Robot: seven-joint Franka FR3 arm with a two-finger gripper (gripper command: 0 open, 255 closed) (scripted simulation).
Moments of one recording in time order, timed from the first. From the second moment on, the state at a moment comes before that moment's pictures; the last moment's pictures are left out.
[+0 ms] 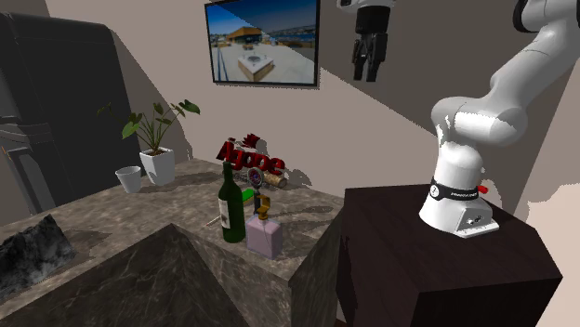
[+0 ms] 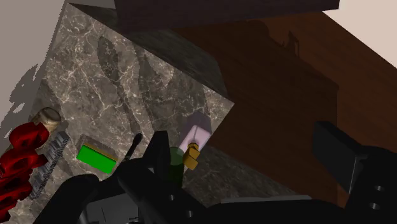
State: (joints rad) arm -0.02 -0.80 -0.07 -2.37 -0.05 1.61 -0.04
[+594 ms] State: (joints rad) arm -0.04 -0.72 -0.03 -2.54 -0.04 1.89 0.08
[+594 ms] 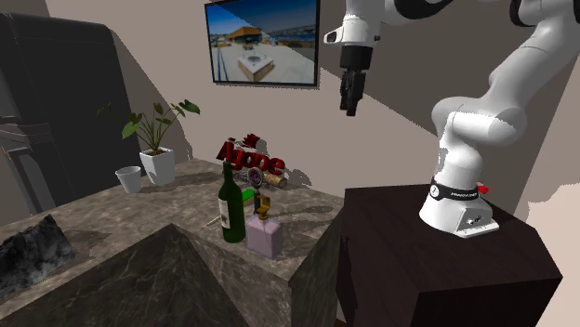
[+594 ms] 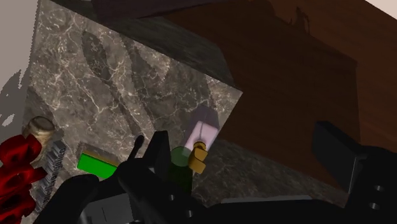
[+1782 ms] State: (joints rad) arm -0.15 -0.11 0.05 -2.63 -0.13 2.68 0.43
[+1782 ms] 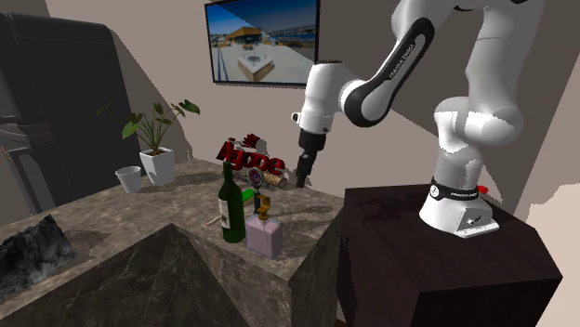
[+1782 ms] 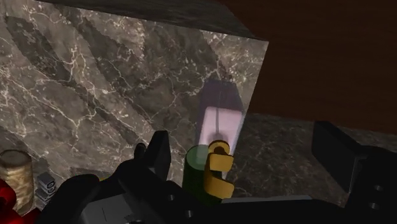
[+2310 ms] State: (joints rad) arm -0.14 0.26 -0.02 -2.47 -0.35 2.92 0.72
